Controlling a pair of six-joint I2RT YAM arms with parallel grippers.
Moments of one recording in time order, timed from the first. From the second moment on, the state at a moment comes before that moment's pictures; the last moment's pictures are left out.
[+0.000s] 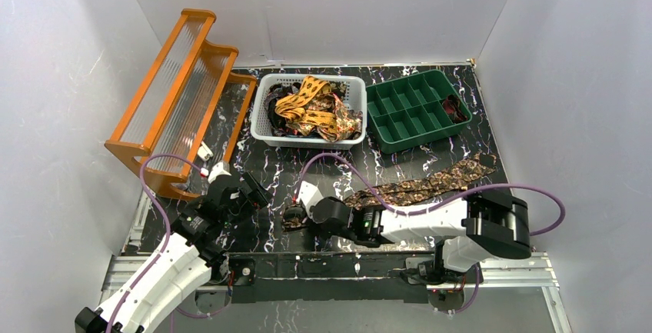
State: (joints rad) left arm -0.53 0.55 0.40 -0.66 -0.15 -0.99; right arm 1.39 1.45 0.70 0.07 0.26 0.22
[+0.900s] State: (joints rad) left arm -0.54 0.58 0.32 -0.55 0.05 -1.00; right arm 1.00 1.04 0.69 -0.33 0.43 0.87
